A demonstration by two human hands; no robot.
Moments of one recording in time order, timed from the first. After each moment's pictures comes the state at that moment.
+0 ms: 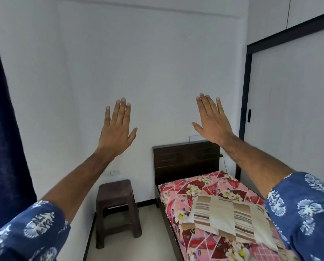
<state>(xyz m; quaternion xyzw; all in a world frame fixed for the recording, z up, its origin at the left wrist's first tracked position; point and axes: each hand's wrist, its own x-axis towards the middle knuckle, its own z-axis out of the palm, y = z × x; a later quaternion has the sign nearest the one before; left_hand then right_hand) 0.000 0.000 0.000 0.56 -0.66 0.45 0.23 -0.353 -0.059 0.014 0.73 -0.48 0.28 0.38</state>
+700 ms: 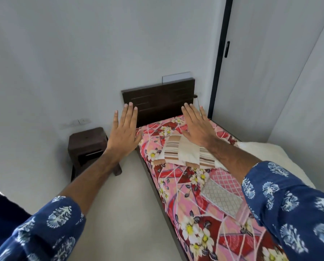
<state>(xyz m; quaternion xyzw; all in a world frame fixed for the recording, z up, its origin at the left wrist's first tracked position) -0.165 -0.044 -0.231 0.56 -0.77 0.28 0.14 -0.473 -0.070 -0.240 0.79 -0.57 0.10 0.21</state>
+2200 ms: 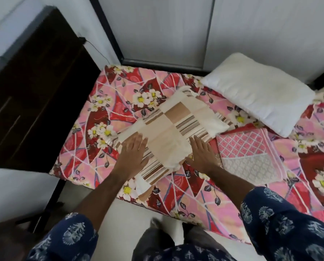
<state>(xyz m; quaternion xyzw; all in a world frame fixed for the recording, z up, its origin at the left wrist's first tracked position) -0.348 -0.614 -0.521 0.16 -0.97 -0.03 -0.18 -0.530 -0.378 -0.590 0.39 -0.88 0.07 -0.25</state>
